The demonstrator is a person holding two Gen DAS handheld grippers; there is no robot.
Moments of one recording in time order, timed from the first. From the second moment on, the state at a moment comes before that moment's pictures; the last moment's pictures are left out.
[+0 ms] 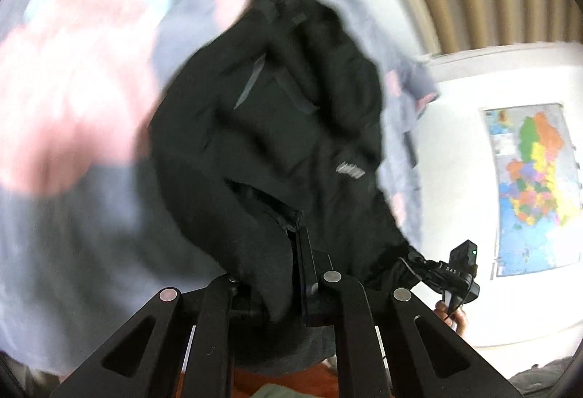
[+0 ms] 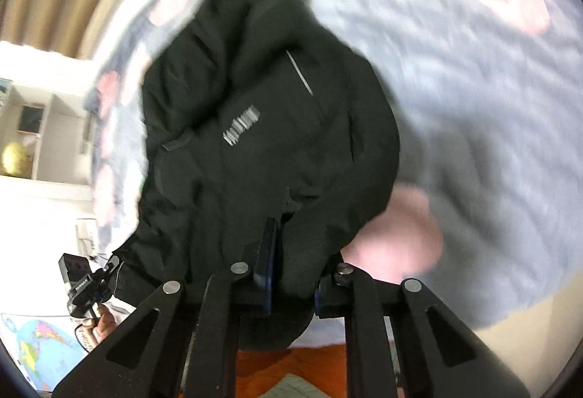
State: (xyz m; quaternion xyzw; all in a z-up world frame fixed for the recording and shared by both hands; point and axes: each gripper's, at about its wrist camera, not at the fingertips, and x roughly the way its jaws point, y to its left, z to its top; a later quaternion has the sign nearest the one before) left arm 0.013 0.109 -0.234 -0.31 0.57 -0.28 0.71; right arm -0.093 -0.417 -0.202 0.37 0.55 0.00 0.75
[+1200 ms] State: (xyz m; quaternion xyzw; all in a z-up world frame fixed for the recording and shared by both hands) left arm 0.381 0.001 -0.304 -0.28 0.57 -0.10 0.77; right arm 0.297 -0.503 -0.293 0.32 0.58 -0.06 0.75
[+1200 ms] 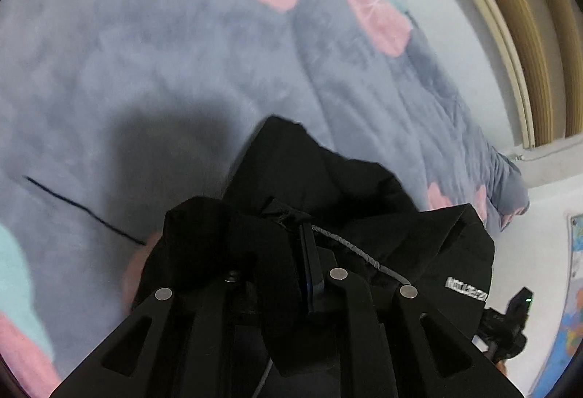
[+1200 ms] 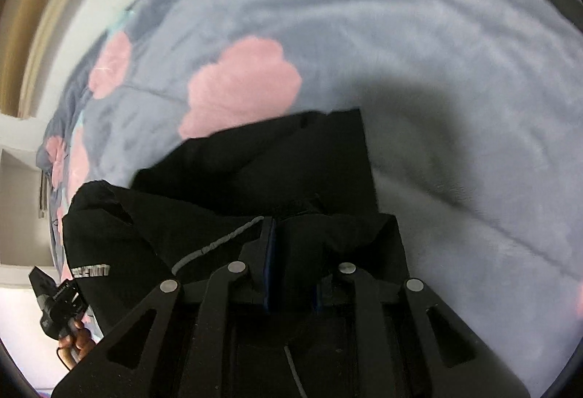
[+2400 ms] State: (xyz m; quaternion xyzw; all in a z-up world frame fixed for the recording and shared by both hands) left arm 0.376 0.045 -0.243 -0.17 0.57 -0.17 0.79; right arm 0.279 -0.511 -0.220 0.22 0.53 -0.02 0.82
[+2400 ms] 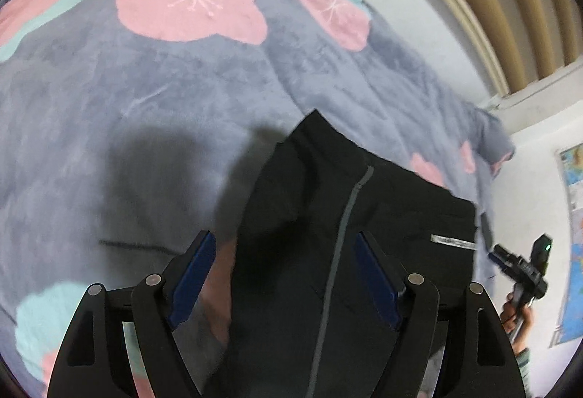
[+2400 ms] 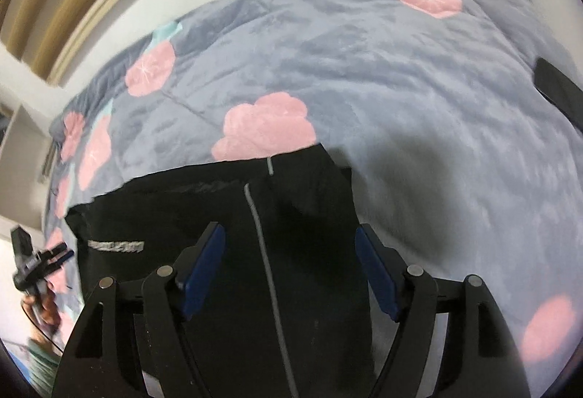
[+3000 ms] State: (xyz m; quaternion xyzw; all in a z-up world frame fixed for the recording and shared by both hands) left arm 0.407 0.022 -0.274 -0.19 0.56 -0.22 0.78; right arm 0.314 -0.502 -0.267 0.13 0.54 0.00 0.83
